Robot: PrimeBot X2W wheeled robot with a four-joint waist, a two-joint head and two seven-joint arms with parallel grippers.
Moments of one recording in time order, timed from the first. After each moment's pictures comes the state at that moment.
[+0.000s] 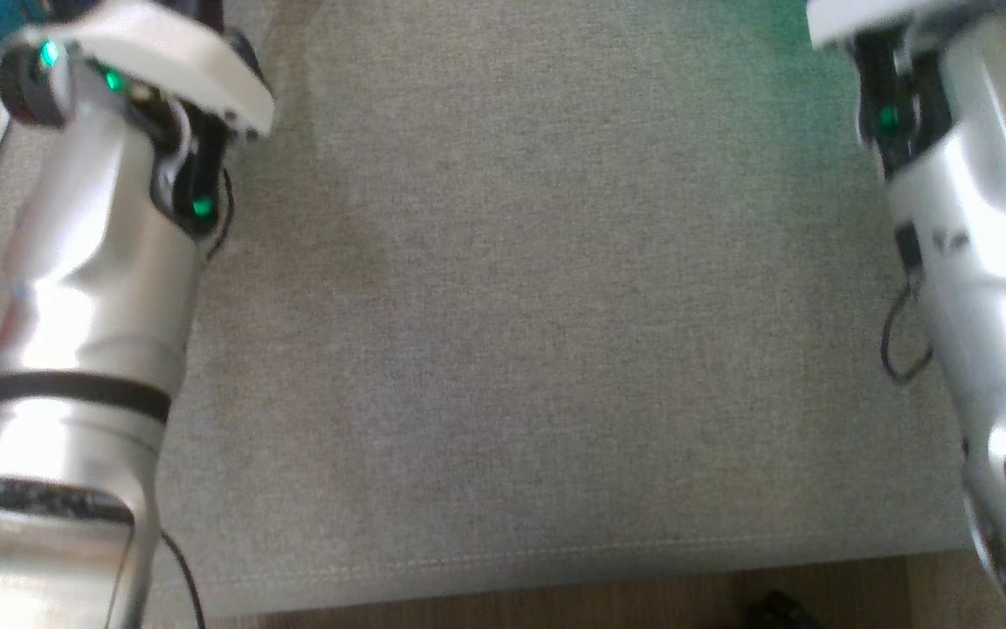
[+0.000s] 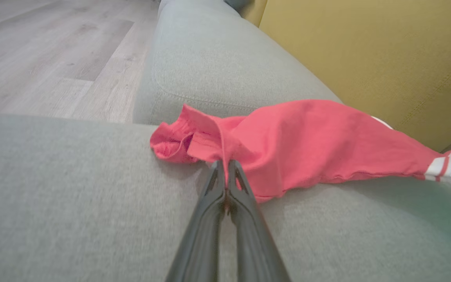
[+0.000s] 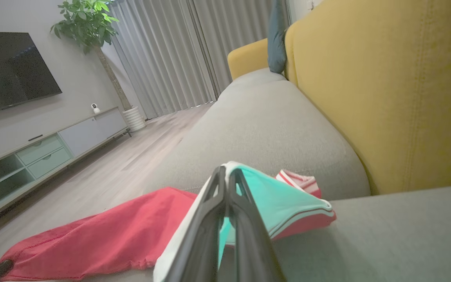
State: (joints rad) left arm -1.04 0.12 -0.31 0.93 -0.47 -0.12 -0.26; right arm -1.08 -0.16 0.31 0.77 0.55 0.13 -0.25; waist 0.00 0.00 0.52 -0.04
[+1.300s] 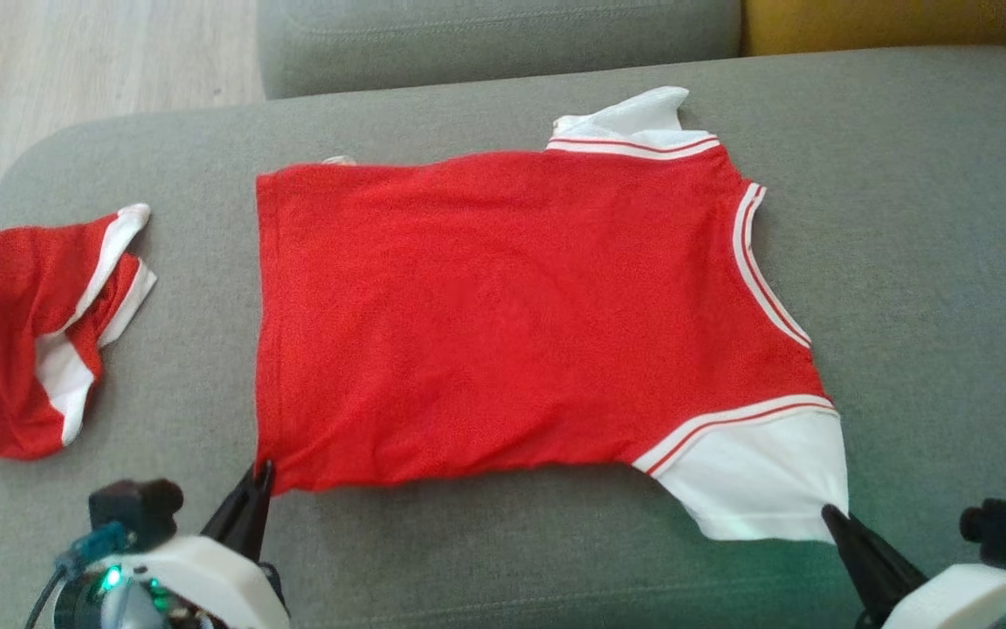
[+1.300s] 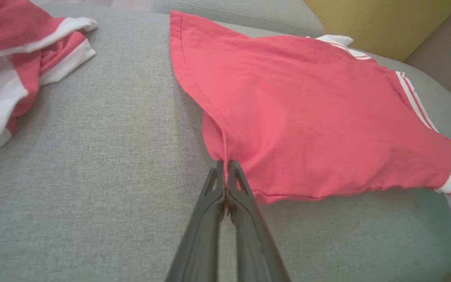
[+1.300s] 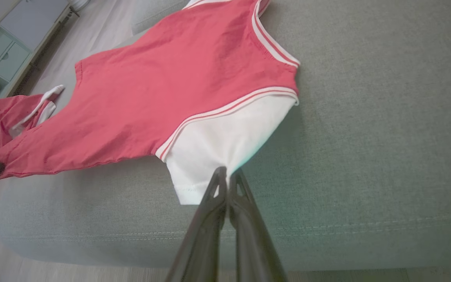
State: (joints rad) left arm 0.11 0.28 -0.27 0.03 -0.50 0.07 0.08; right arm 0.37 -0.04 -0.05 -0.36 0.44 0.13 0.60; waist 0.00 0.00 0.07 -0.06
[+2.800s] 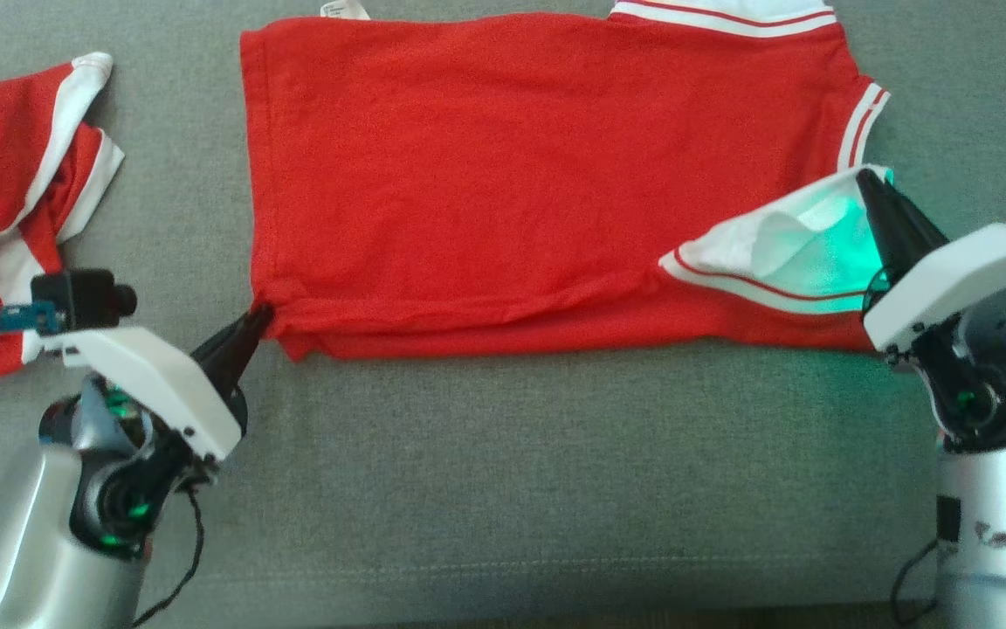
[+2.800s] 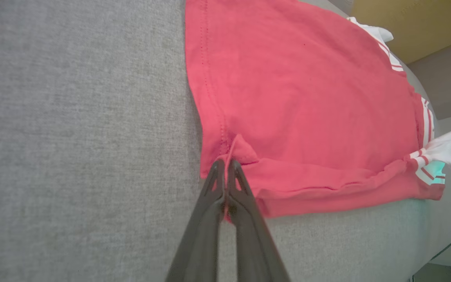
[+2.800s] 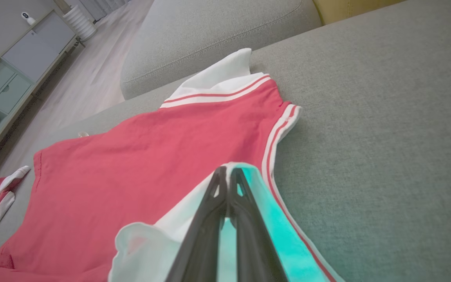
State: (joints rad) left arm -0.24 0.32 -0.21 0.11 -0.83 -0.01 0.45; right arm -0.36 -0.05 -0.13 0.07 0.42 0.13 0.54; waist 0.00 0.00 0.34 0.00
